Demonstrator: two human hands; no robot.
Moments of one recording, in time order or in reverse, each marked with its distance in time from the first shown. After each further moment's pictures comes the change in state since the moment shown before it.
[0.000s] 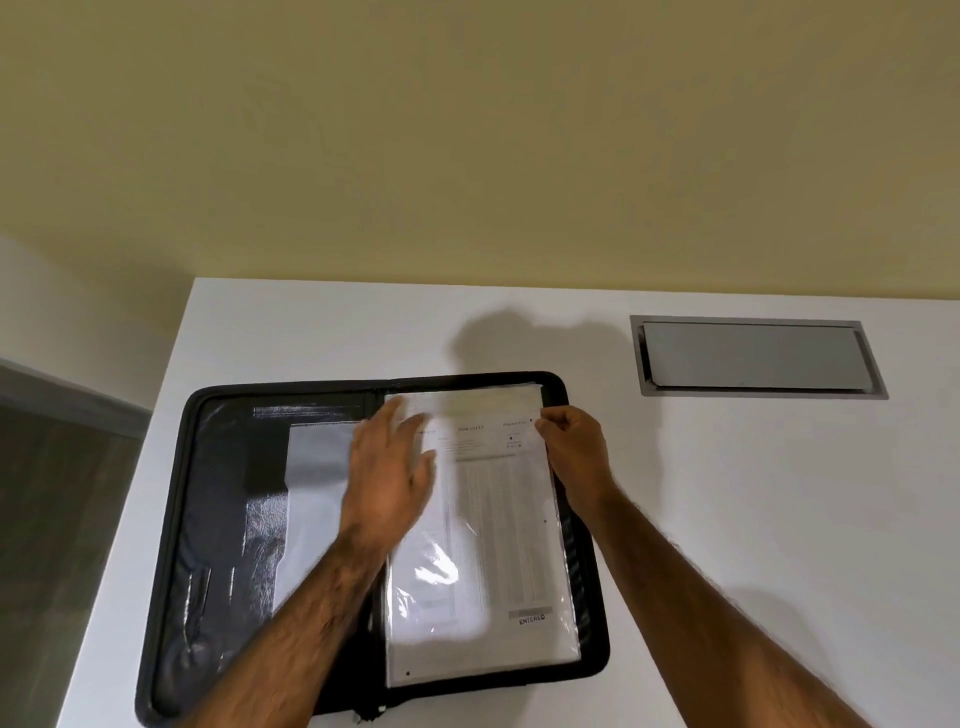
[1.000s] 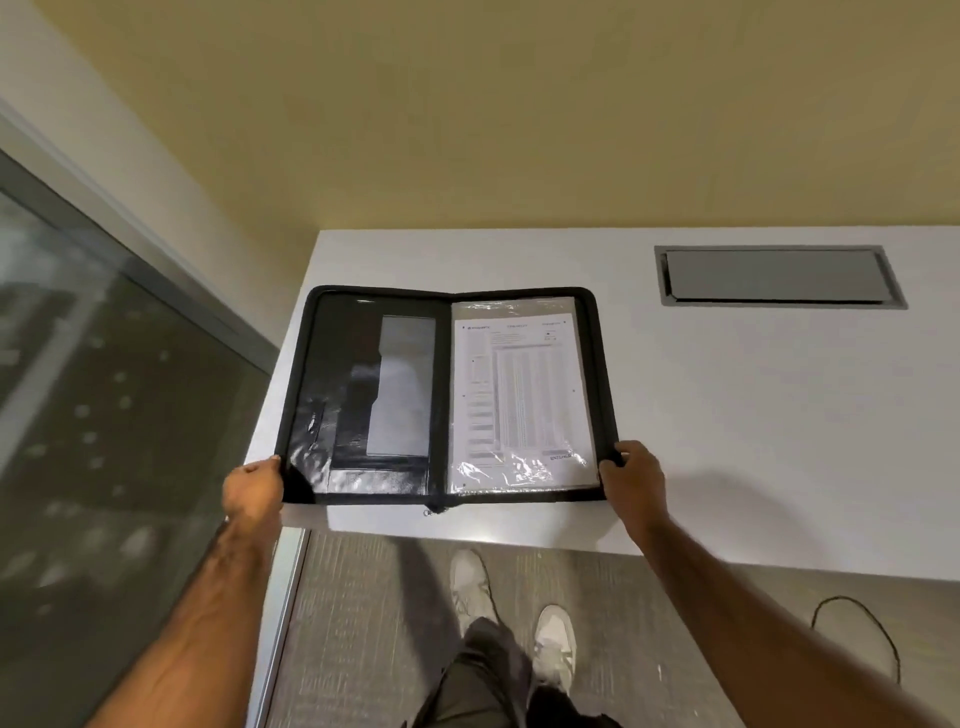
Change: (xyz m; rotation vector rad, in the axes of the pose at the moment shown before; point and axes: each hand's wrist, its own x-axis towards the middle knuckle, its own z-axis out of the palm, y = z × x) left_hand -0.227 -0.139 -0.109 -0.588 0.438 -1.152; right_hand -0.179 0.146 -0.062 -0.341 0.076 -0.037
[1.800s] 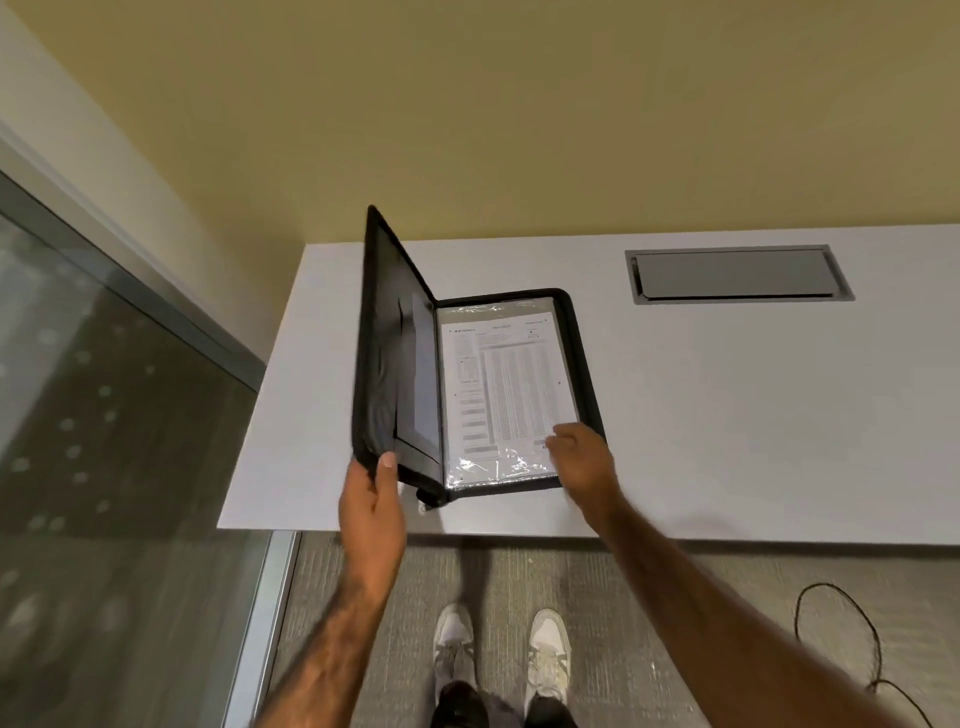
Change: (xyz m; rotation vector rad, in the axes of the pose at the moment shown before) left_hand -0.206 -0.001 0.018 -0.206 -0.417 0.543; right_hand -0.039 -0.032 0.011 0.220 -0.166 -0.189
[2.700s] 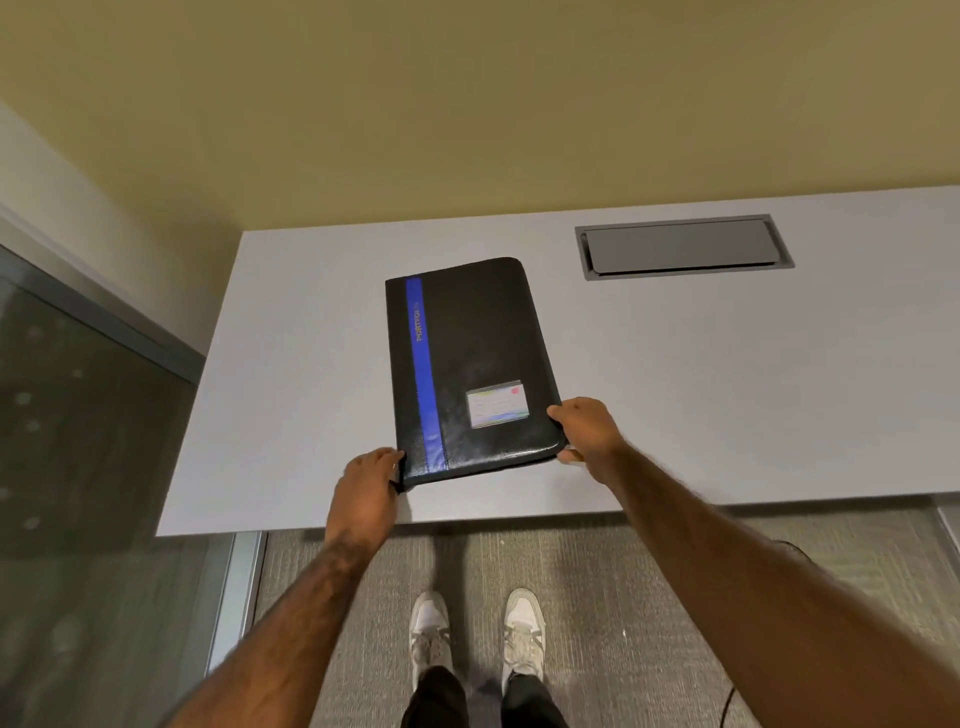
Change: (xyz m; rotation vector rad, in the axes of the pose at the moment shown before) left_hand 0.044 -0.083 0.044 0.991 -0.400 0.271; right_hand 0.039 0.024 -0.060 0.174 0.008 0.373
